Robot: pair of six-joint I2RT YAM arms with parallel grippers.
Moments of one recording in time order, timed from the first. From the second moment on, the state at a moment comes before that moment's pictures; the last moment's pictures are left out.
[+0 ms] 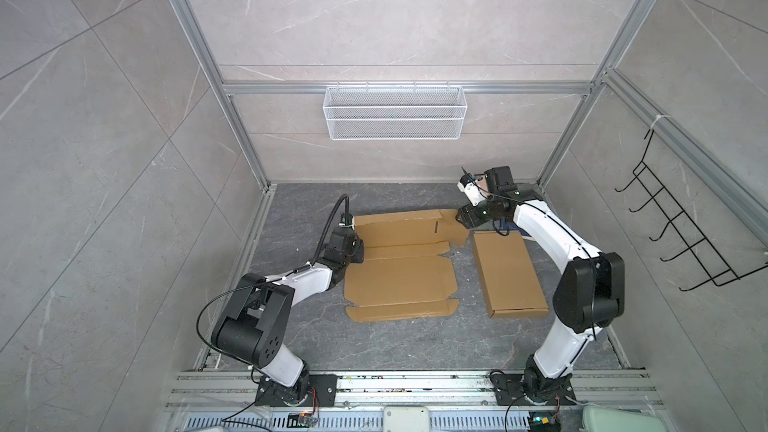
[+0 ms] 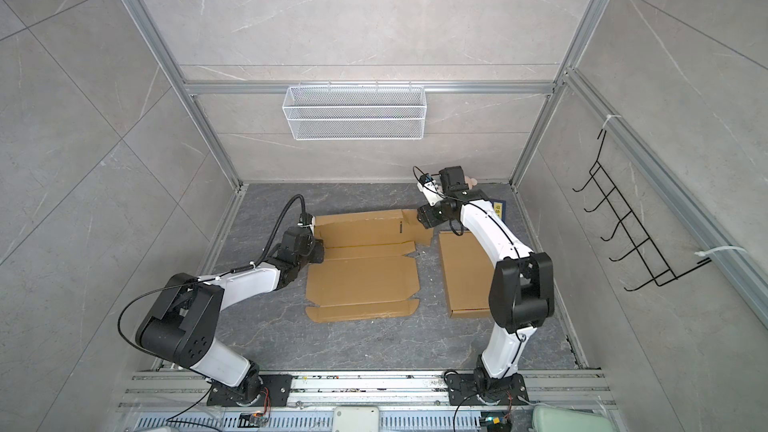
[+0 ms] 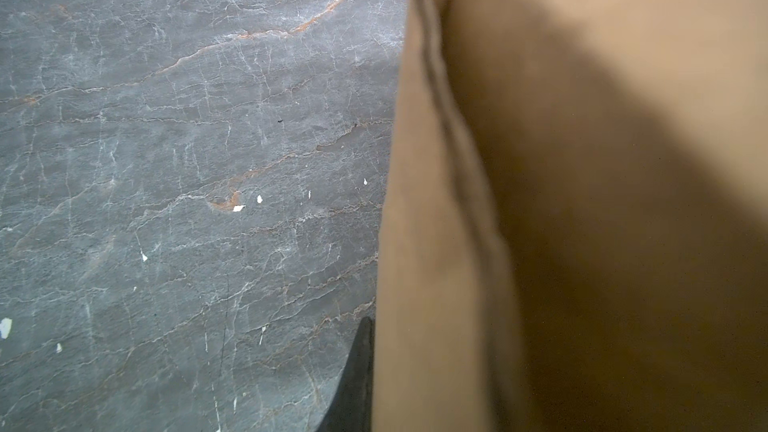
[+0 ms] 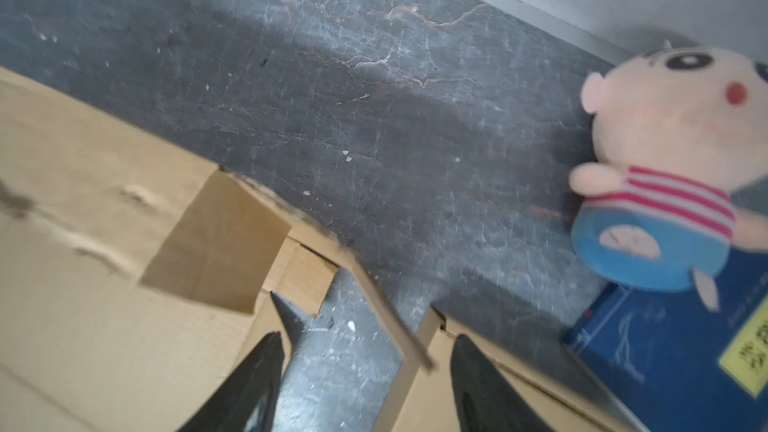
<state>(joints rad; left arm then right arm) -0.41 1.58 0.75 0.17 -0.17 -0.19 0.20 1.83 1.60 -0.74 -0.21 -0.30</state>
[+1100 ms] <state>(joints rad) -0.41 1.55 0.71 0.18 -0.20 -0.22 0.28 1.82 1.59 -0.88 -0.30 -0.34</state>
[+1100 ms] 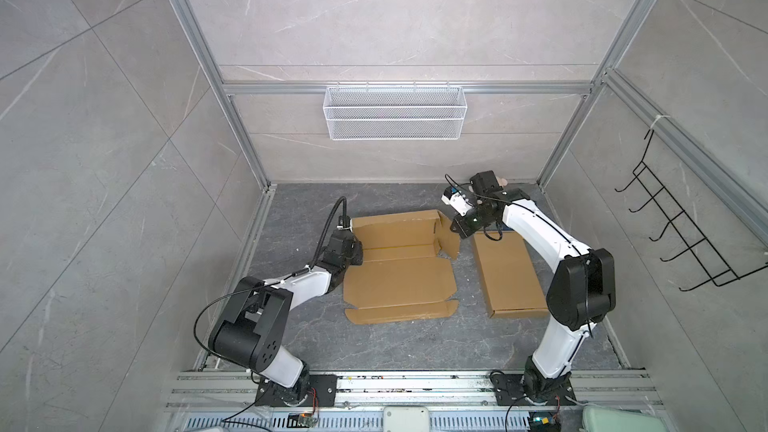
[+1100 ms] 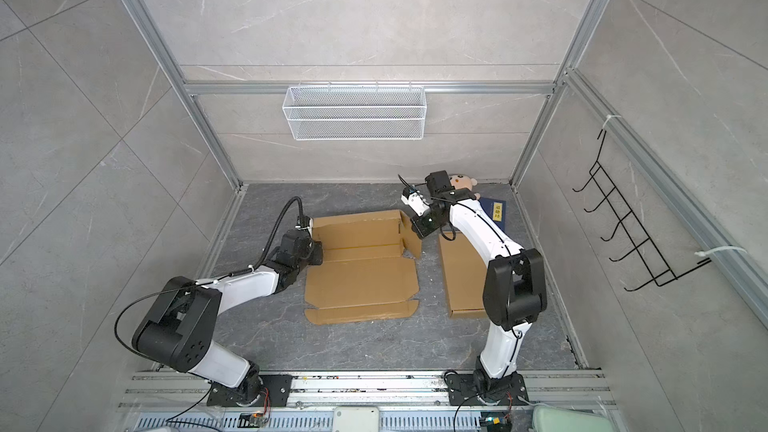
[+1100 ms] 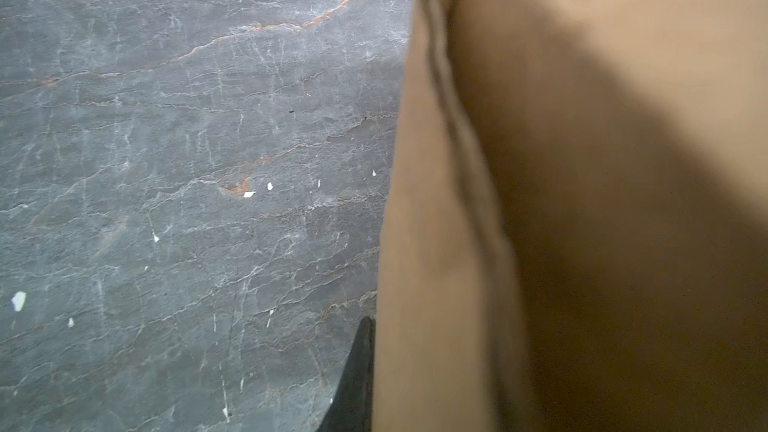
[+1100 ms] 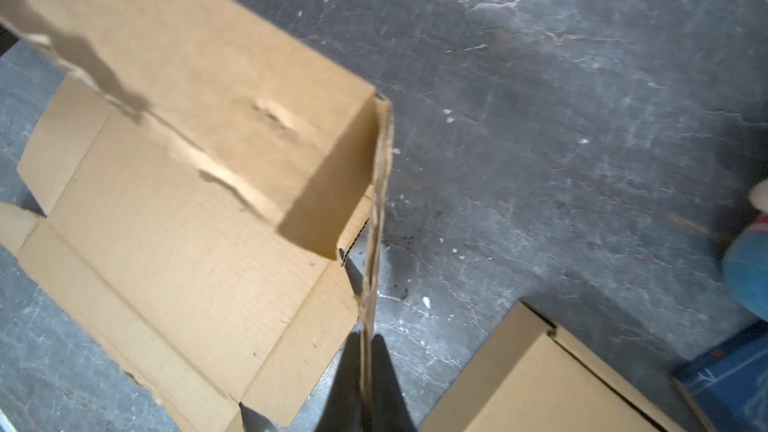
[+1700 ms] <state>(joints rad) -0.41 1.54 0.69 0.21 -0.21 -0.23 0.38 1.79 1.55 -0.83 -0.23 -0.04</state>
